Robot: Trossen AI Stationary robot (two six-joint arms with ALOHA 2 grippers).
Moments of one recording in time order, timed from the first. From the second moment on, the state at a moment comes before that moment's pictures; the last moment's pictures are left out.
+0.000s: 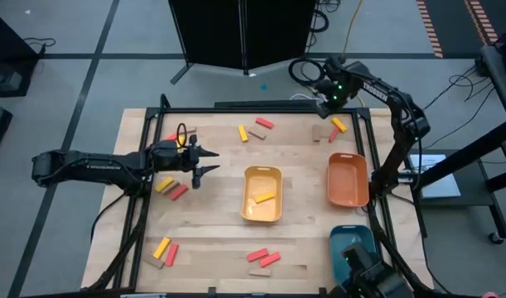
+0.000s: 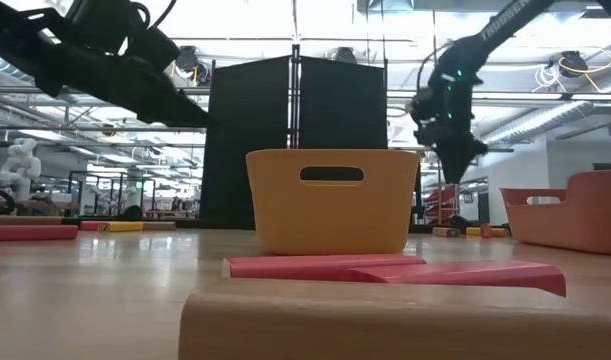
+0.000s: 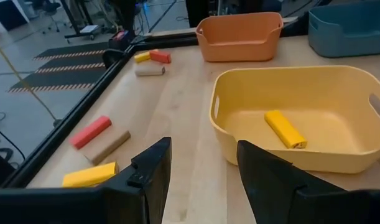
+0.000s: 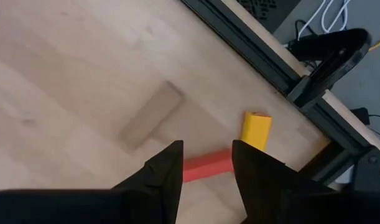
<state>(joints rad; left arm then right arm) 0.24 0.90 0.29 0.32 0.08 0.20 -1.07 1.76 1.42 -1.11 -0.05 -0.17</state>
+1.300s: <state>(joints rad) 0.31 0.90 0.30 0.34 0.18 0.24 -0.91 1.76 1.44 -1.04 0.01 -0.10</state>
